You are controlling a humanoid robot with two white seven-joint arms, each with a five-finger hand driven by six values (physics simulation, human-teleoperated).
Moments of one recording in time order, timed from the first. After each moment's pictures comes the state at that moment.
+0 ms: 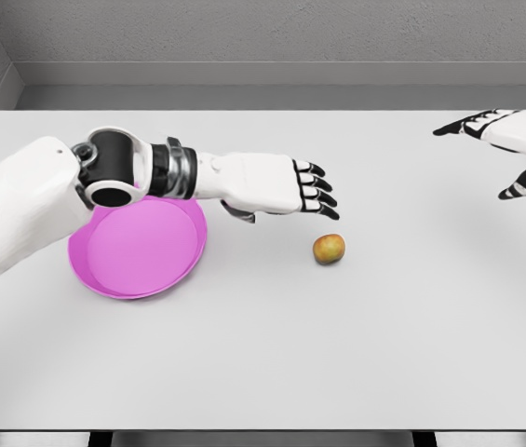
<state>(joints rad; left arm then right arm) -1.01 0.46 -1.09 -1.45 -0.57 -0.61 -0.41 -0.53 -1.05 0.43 -1.65 0.15 -0.25 0.61</state>
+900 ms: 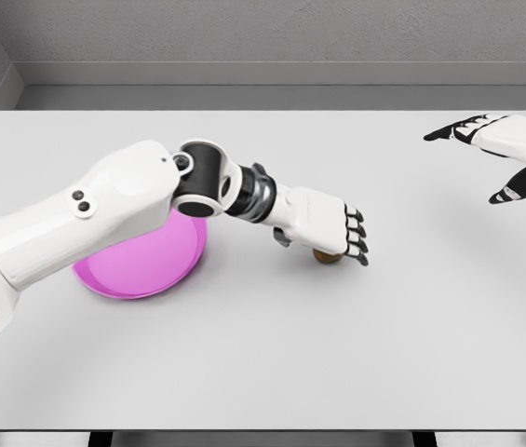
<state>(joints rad) -1.13 0.25 -1.29 -1.30 -0.65 -0.61 -0.49 -0.53 -1.04 0.44 -1.66 0.15 -0.25 0.61</state>
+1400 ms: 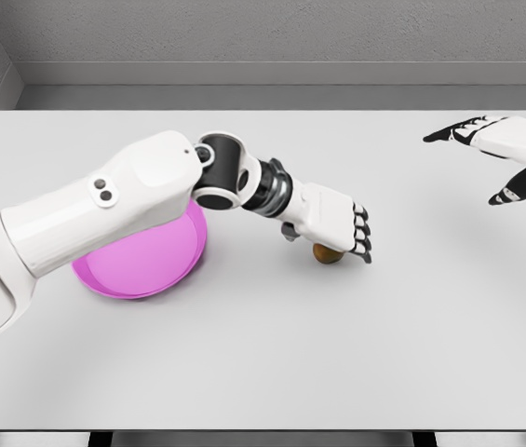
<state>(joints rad) -1.18 0.19 -1.34 -1.24 -0.65 -0.61 -0.53 -0.53 -1.04 0.44 -1.65 0.15 -0.25 0.61</state>
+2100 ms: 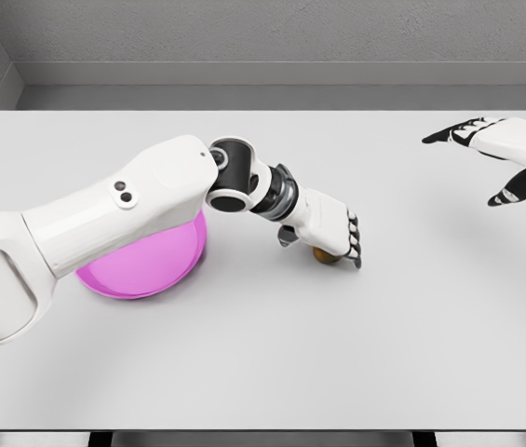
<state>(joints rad) -1.18 0.13 -1.35 -1.13 -0.64 -0.61 -0.58 -0.53 -1.04 0.45 -1.65 0.15 -0.25 0.61</state>
